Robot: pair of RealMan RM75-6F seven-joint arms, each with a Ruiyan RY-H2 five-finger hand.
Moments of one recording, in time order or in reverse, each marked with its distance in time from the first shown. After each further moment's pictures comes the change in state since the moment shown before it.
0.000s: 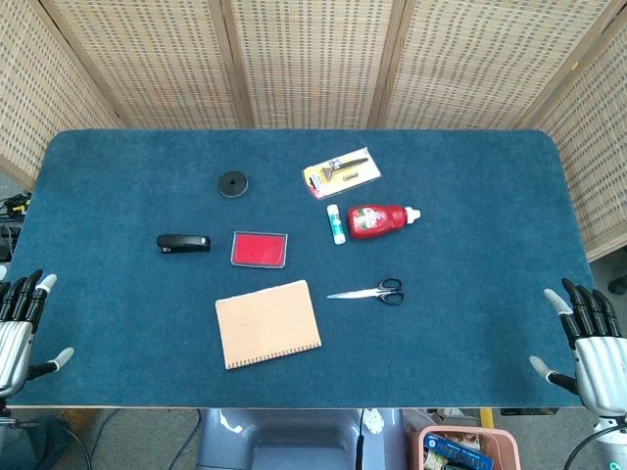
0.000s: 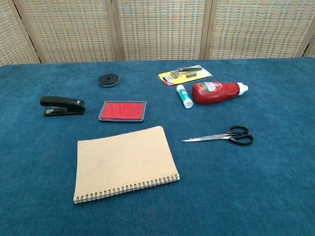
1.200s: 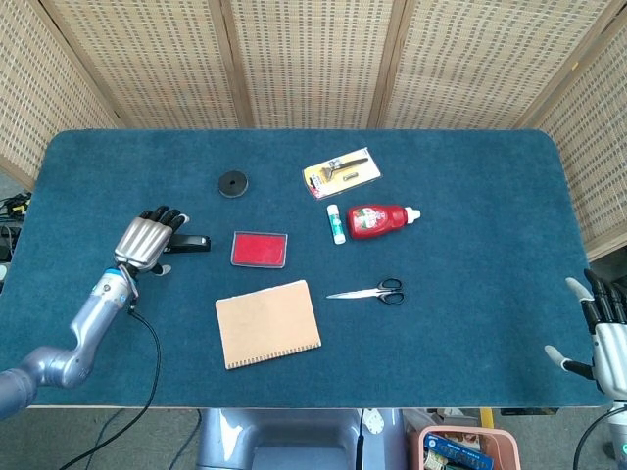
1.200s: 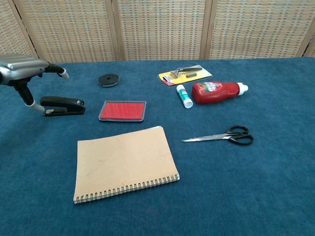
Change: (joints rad) left arm -0.653 -0.391 -0.217 0.651 -0.303 -0.758 0.118; right arm 0.030 0.015 0.046 0.038 0.143 -0.095 0.098
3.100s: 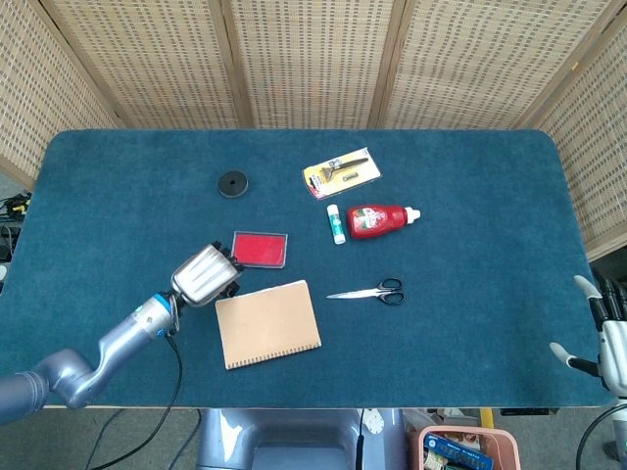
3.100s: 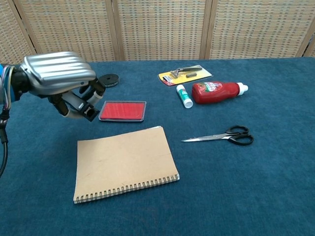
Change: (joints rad) left arm -0.109 0.068 0.221 -0.256 0.390 0.215 0.070; right arm 0.000 -0.003 0.011 0.011 0.032 -0.008 0.016
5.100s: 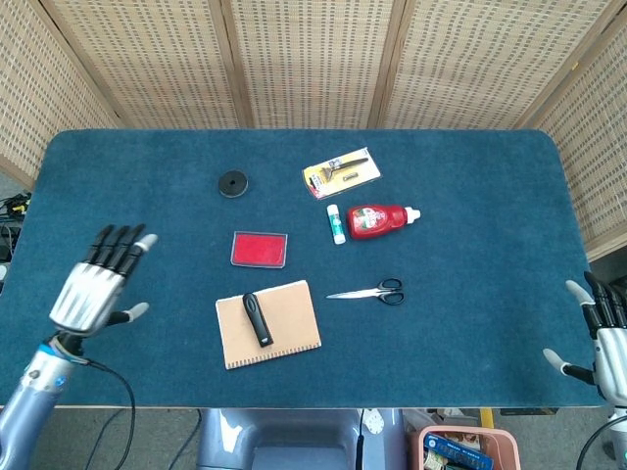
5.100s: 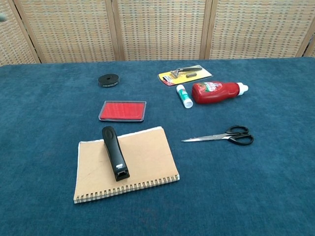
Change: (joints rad) left arm 0.401 0.233 0.059 -0.279 -0.107 0.523 -0.216; right arm -0.018 0.016 -0.026 -0.034 -0.079 0.049 0.010
